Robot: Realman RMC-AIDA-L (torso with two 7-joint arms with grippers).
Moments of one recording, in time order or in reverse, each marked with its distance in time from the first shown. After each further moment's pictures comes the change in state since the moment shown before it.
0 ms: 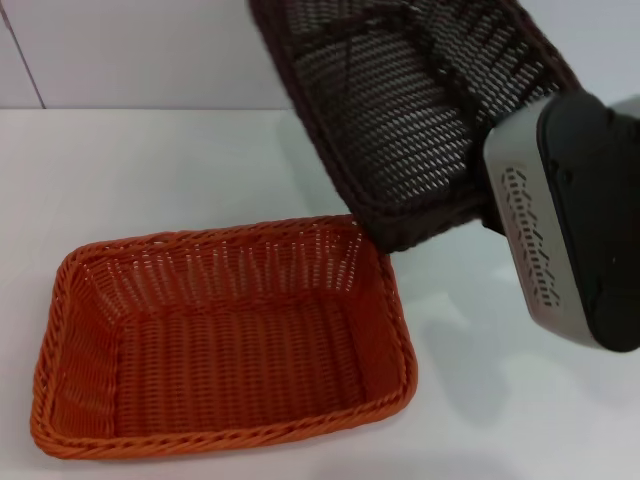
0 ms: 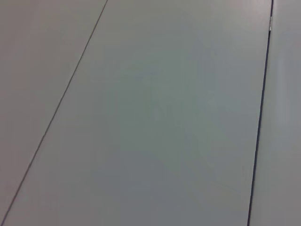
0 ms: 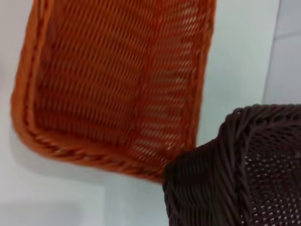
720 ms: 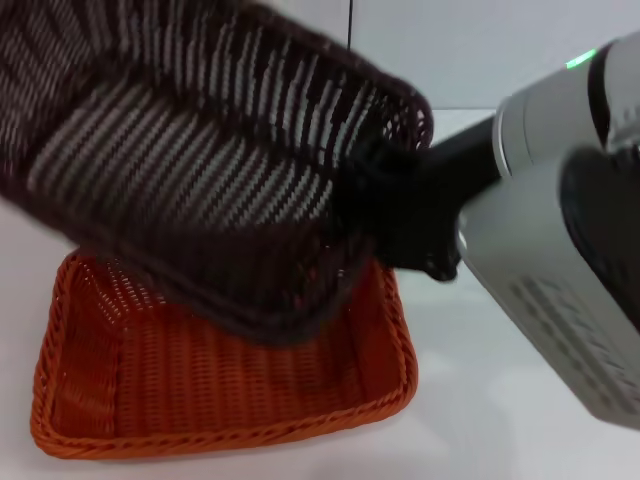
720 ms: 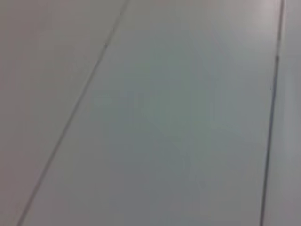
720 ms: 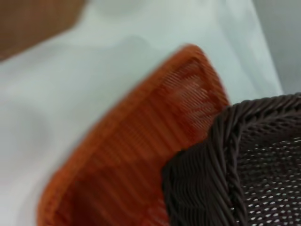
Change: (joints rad) left arm 0.020 0.006 -0.009 -0.027 -0.012 -0.021 -0.061; right arm 0.169 -0.003 0.081 0.030 0.360 0.100 -0.361
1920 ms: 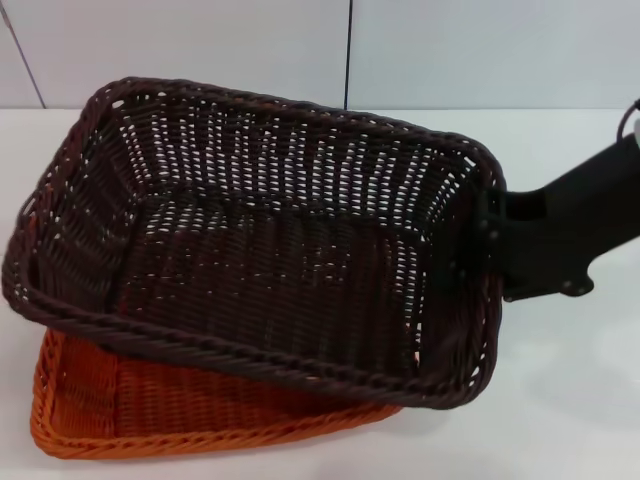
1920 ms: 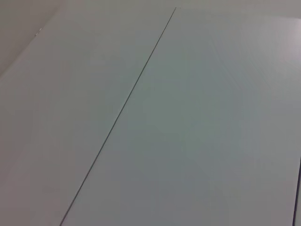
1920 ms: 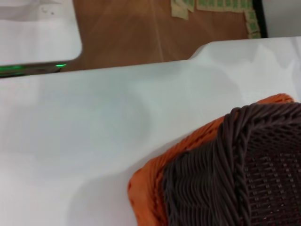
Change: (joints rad) left arm -0.020 -0.006 -0.098 0.145 -0.061 -0.112 0.049; right arm -0.016 -0.147 0.246 0.346 0.316 0.128 -0.644
